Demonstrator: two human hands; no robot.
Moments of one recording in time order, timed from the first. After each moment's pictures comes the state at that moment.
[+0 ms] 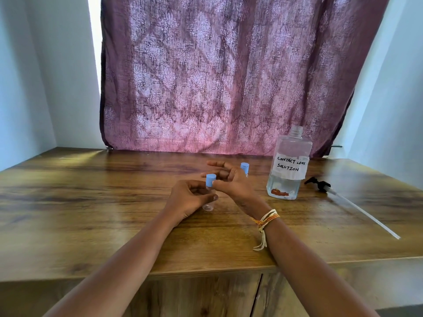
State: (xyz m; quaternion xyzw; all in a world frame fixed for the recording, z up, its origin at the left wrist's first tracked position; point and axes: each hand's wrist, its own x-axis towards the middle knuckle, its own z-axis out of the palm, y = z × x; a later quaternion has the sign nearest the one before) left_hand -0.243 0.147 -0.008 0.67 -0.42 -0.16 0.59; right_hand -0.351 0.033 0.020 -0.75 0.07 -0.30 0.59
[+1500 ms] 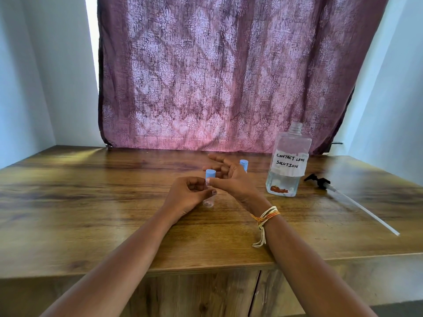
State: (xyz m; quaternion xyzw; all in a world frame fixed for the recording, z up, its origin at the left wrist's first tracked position) left_hand -0.240 0.144 -0.012 0.66 -0.44 -0.13 0.59; right_hand -0.352 0.029 0.022 -0.75 0.07 -0.30 0.58
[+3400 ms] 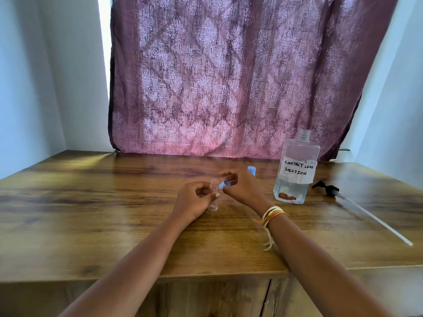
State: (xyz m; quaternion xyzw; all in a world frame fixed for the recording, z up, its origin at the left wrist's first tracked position) left_hand -0.243 0.140 -0.008 0.69 -0.41 -0.09 0.59; right_hand -0.337 0.010 0.017 -0.87 0.24 -0.31 0.29
